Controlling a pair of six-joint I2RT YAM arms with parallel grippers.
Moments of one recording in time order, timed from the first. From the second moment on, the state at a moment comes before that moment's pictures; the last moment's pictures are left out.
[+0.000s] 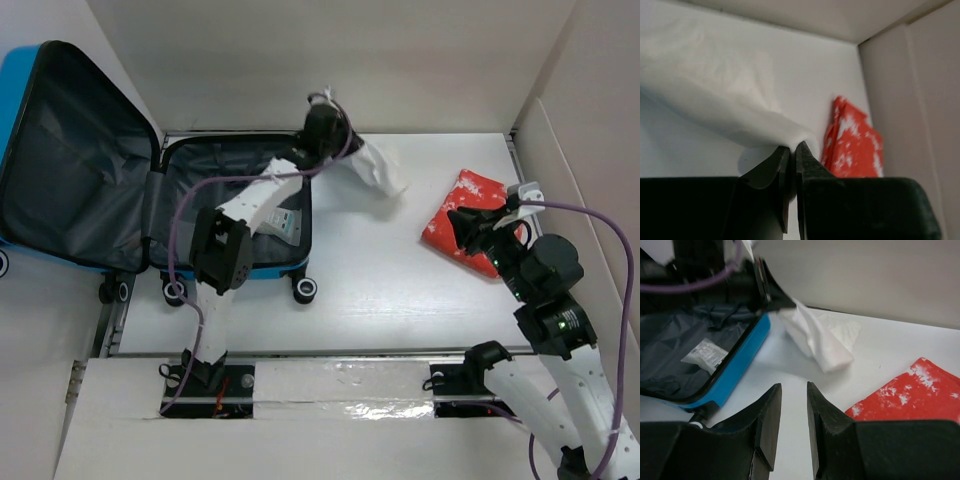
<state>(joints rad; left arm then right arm) -0.59 2.11 1.83 -0.15 -0.01 -0.79 0.34 0.54 0.89 -0.31 -0.05 0.10</state>
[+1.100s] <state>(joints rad) 0.01 2.07 2.23 -0.05 0.65 -0.94 0.34 0.61 0.89 -0.31 -0.06 0.08</state>
